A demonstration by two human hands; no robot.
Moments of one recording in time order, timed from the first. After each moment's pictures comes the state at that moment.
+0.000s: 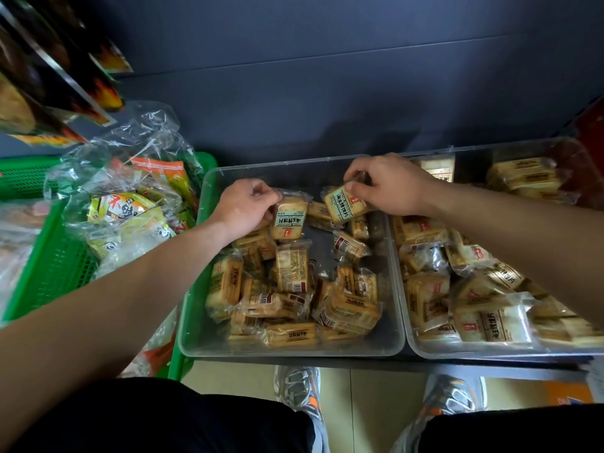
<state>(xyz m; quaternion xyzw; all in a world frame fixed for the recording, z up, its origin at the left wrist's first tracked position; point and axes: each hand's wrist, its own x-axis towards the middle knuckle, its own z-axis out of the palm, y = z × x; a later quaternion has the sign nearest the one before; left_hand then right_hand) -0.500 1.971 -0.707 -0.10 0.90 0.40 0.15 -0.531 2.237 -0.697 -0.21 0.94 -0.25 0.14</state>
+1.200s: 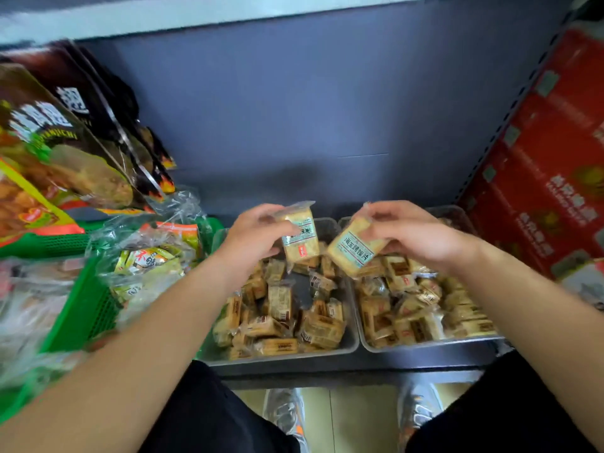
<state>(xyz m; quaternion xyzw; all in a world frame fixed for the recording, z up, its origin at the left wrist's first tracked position) -0.420 2.033 -0.555 -0.12 0.74 0.65 0.12 -0.420 2.291 -0.561 -0.04 0.74 -0.63 0.21</state>
